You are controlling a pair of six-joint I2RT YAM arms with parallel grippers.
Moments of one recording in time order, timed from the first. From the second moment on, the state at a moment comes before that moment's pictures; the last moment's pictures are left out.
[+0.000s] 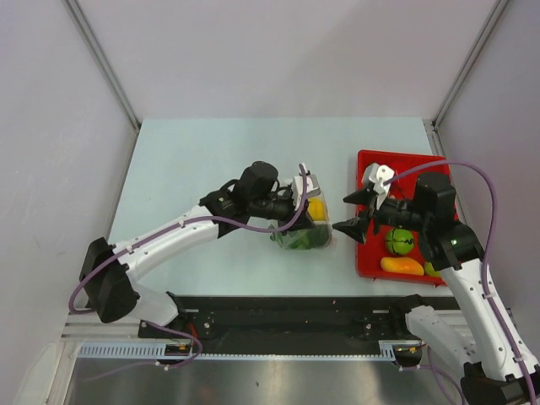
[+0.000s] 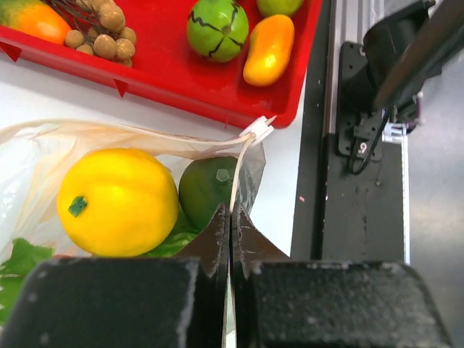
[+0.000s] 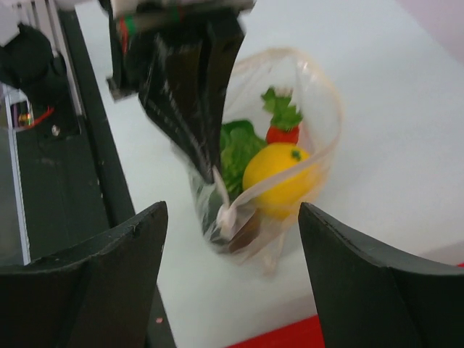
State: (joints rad) left arm -0.88 1.41 1.18 -0.28 0.56 0.13; right arm 0.30 0.81 1.03 -0.54 -0.82 -0.29
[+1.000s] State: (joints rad) left arm -0.79 1.45 1.21 -0.18 0.64 -0.04; right arm 0.27 0.87 0.74 -0.21 -0.82 -0.28
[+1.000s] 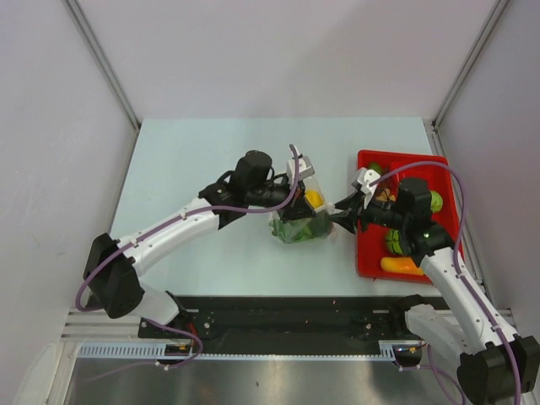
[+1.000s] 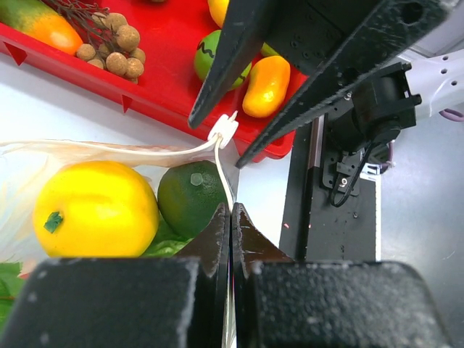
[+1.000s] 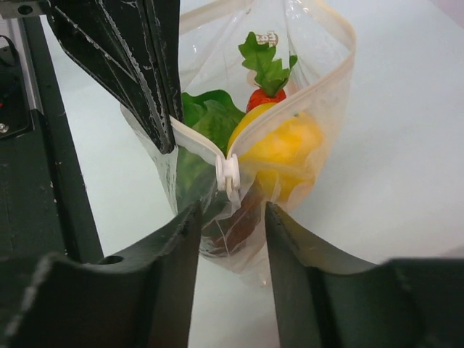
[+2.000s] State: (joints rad) left arm -0.74 1.50 1.40 -0.31 0.72 0.36; right arm 0.27 0.89 0.73 -0.16 -0.87 -0.31
